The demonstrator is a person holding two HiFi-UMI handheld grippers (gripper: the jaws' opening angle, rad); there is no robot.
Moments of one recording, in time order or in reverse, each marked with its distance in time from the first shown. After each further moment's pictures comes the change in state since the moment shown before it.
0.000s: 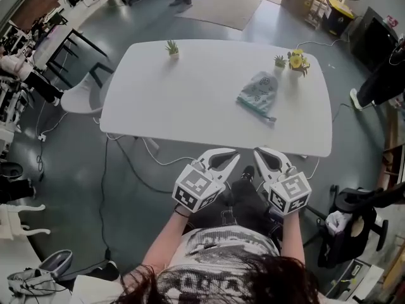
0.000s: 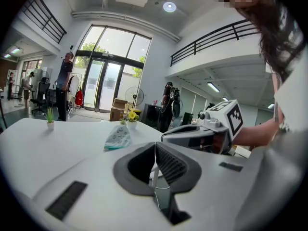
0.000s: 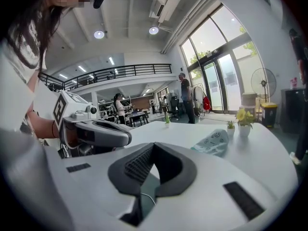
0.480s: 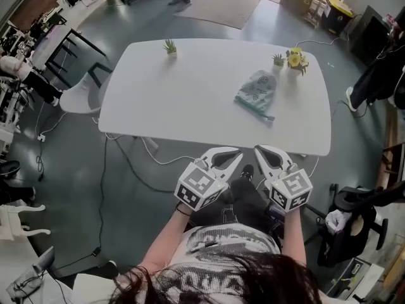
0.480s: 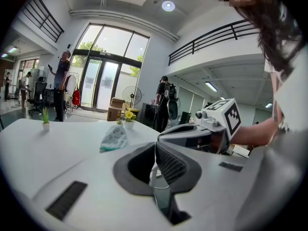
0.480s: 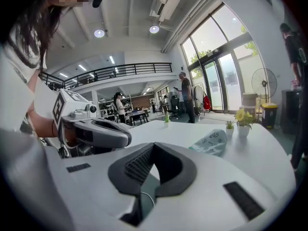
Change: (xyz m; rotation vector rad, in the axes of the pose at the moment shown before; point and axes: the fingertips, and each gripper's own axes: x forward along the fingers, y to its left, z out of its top) left arm 0.011 -0.008 0.003 0.008 0.005 -0.024; right arm -0.001 -0.008 0.001 -0.009 0.014 0.006
